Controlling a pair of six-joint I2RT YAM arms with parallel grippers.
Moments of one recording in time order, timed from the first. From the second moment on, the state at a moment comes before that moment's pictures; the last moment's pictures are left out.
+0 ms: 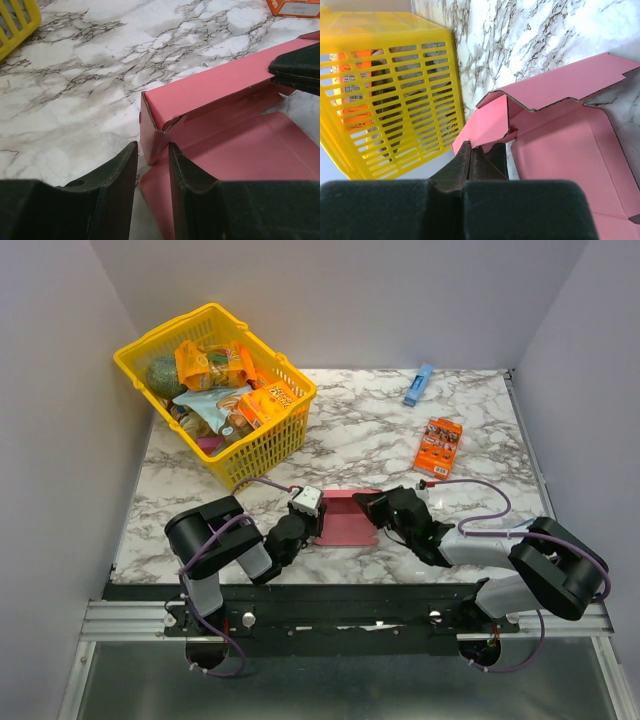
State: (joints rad) left arm -0.93 1.78 0.29 1.29 -0.46 -0.18; right arm 0.80 1.38 0.39 0.54 0.31 1.62
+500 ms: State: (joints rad) left arm -0.93 1.82 0.30 1.32 -0.46 -0.13; right arm 0.80 1.39 0.39 0.55 0.31 1.62
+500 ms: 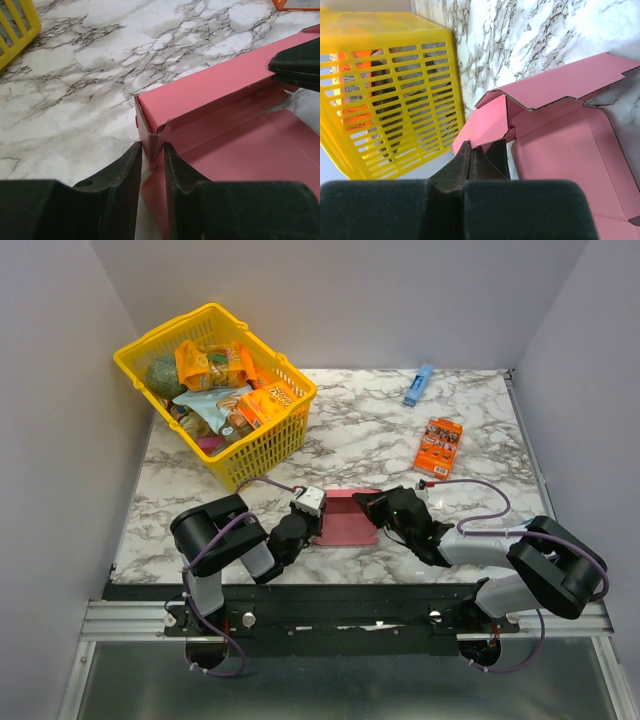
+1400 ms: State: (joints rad) left arm -0.99 1.86 0.36 1.32 -0.74 -0.11; right arm 0.80 1.39 0.41 0.52 0.29 1.63
